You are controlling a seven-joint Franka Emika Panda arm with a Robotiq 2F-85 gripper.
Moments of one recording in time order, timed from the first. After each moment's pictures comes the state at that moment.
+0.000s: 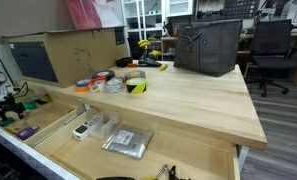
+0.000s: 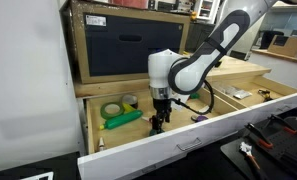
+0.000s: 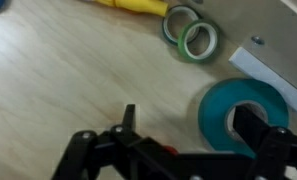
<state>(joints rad) 0.62 0.76 0.19 -1.87 -0.18 2.42 0.30</state>
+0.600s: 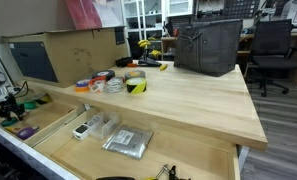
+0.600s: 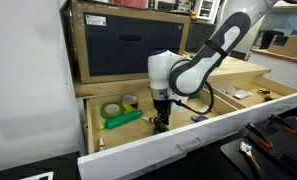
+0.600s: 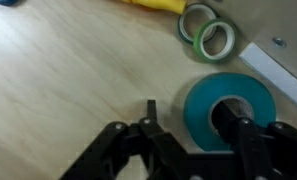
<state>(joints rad) 0.66 0.77 0.15 -1.87 -0.22 2.42 0.30</state>
